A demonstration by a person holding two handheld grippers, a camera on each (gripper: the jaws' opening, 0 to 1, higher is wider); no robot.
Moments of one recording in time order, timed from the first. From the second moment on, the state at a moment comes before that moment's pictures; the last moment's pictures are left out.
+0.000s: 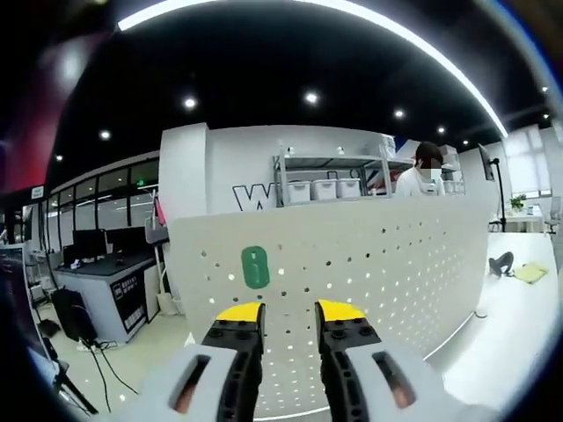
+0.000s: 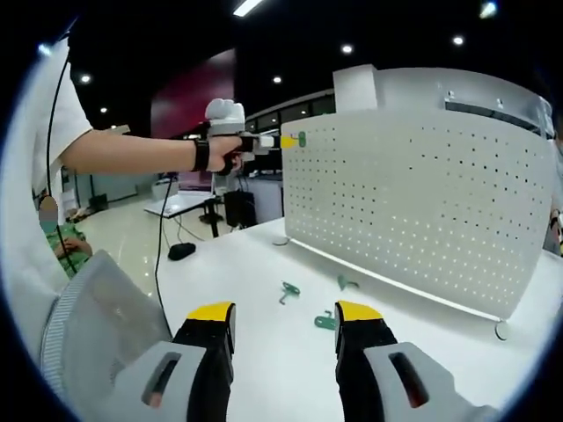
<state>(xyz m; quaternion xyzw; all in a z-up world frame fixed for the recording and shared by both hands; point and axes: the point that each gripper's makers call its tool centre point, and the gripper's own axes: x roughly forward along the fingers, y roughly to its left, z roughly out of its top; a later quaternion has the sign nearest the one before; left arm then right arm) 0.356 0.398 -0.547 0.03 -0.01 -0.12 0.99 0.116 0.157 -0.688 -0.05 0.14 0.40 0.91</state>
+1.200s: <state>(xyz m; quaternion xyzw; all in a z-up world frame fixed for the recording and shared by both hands) 0.248 0.330 -0.583 0.02 0.02 -0.25 0.97 0.114 0.174 -0.688 -0.05 0.13 0.41 0.90</state>
